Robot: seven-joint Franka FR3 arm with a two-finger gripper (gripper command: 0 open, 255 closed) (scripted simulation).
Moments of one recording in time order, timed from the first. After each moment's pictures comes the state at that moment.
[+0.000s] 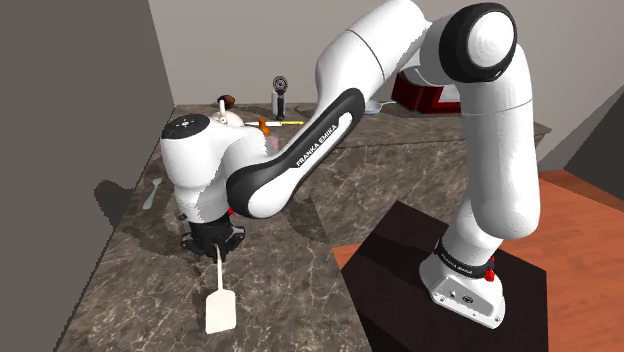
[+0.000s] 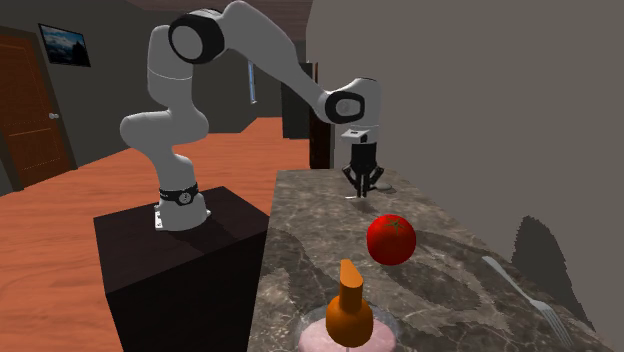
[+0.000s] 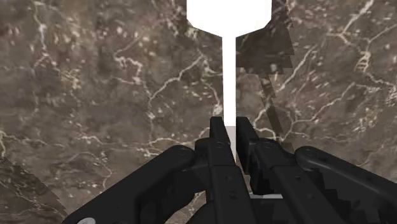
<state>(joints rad) 0.14 0.48 0.70 -1.90 -0.48 2.24 1.74</state>
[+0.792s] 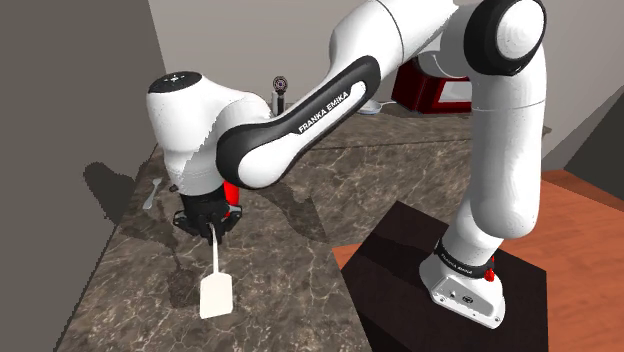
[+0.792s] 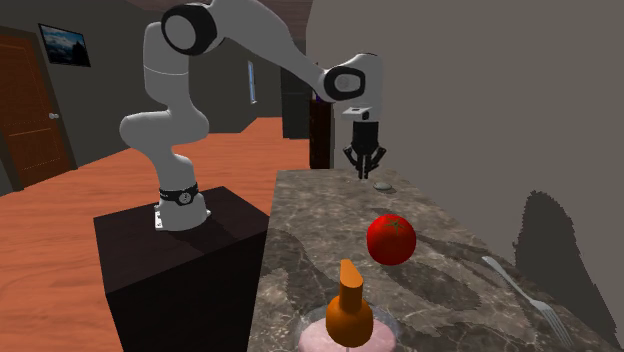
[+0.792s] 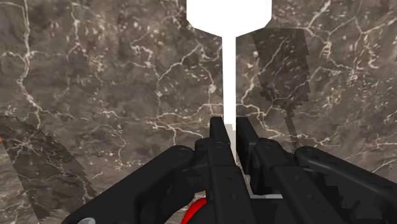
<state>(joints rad) 0.10 0.39 0.75 -1.86 -0.39 2.12 1.68</state>
